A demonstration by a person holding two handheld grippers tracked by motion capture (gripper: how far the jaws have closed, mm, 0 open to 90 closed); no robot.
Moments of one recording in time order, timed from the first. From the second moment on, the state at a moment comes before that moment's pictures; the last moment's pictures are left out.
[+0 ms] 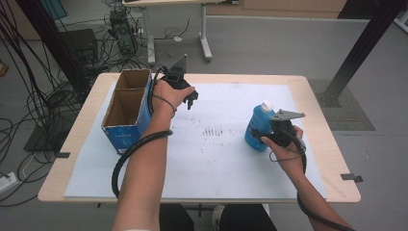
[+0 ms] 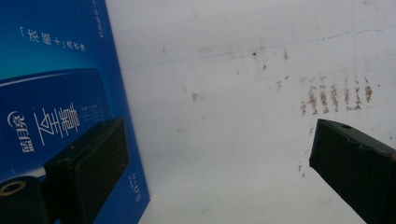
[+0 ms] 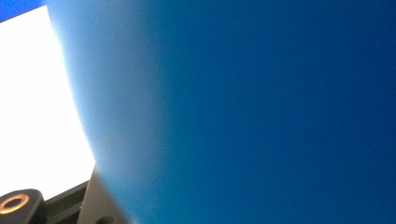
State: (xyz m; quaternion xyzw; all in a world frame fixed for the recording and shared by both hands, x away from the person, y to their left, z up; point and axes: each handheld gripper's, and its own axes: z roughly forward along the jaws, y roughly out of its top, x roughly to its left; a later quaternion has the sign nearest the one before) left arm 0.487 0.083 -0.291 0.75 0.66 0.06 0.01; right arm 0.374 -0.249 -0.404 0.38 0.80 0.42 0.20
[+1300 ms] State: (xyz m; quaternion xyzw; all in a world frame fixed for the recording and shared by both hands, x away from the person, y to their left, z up) left arm 0.486 0.085 -0.286 0.75 0.66 0.06 0.02; right arm 0.373 -0.249 -0.405 0.39 0.79 0.42 0.20
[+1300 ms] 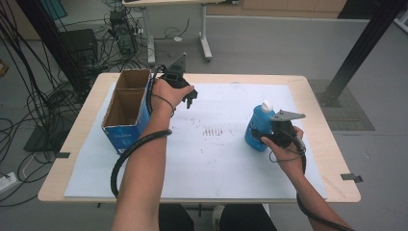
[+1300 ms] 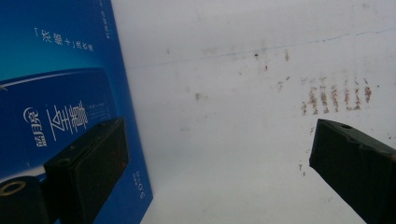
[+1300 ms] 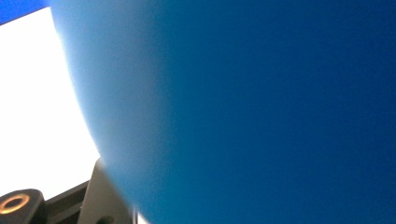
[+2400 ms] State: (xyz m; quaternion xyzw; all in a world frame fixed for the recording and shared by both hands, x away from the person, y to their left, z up) left arm 0.486 0.084 -0.282 0.75 0.66 0.07 0.02; right arm 0.373 -0.249 -0.405 0.39 0.79 0.43 0.20
